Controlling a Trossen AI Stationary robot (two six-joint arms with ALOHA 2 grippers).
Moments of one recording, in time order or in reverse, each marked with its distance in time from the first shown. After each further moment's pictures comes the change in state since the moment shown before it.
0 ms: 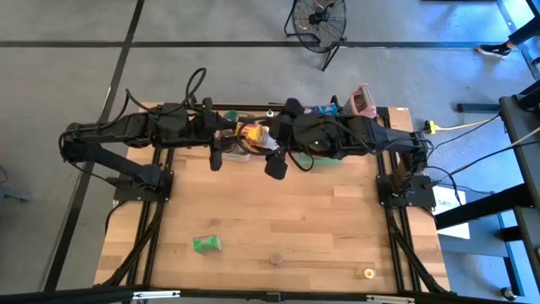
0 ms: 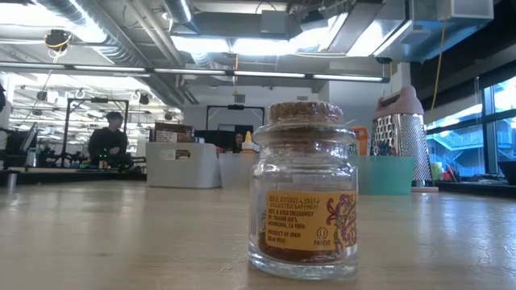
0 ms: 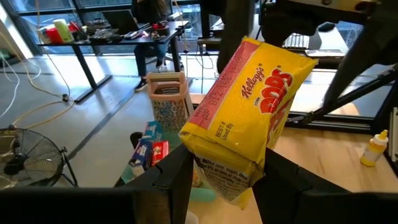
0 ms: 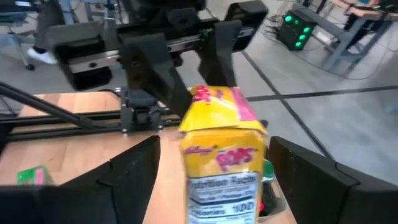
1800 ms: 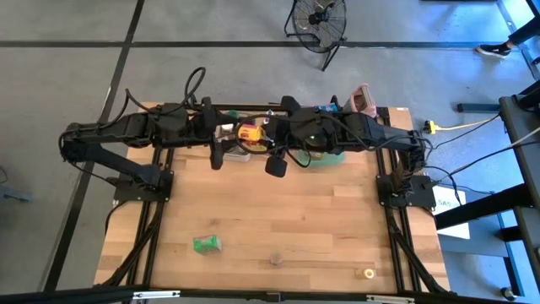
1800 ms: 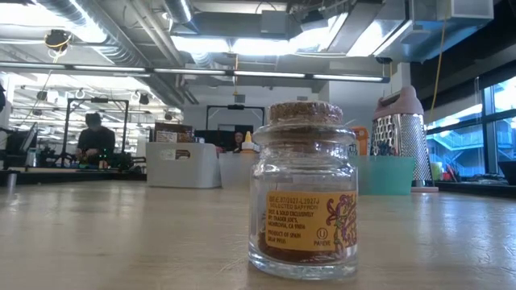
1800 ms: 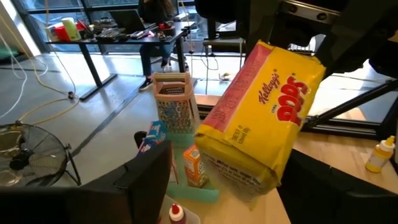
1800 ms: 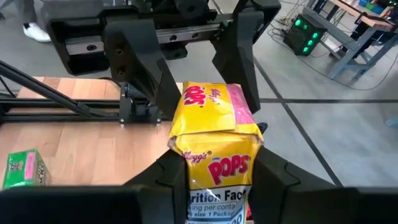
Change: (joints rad) left arm 0.000 0.000 0.000 0.003 -0.026 -0.018; right arm -0.028 0.007 -0.001 -0.002 -0.064 -0.089
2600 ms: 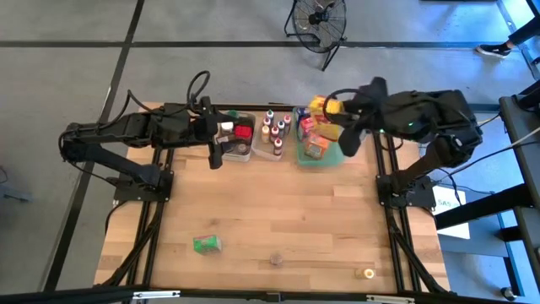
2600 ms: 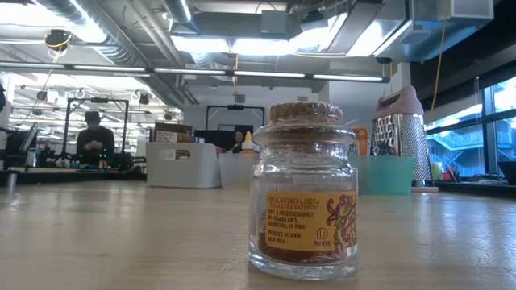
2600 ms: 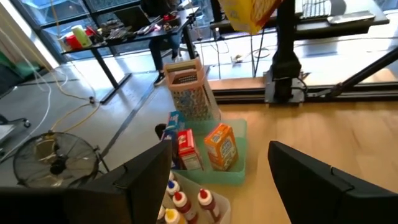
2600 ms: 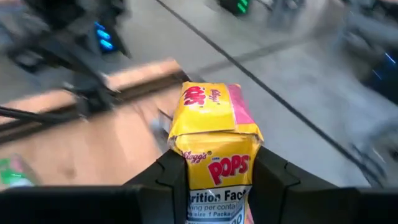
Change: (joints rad) left arm 0.001 -0.002 0.000 -0.066 -0.038 0.139; right arm 0.074 -0.338 0.000 -0.490 0.282 0.397
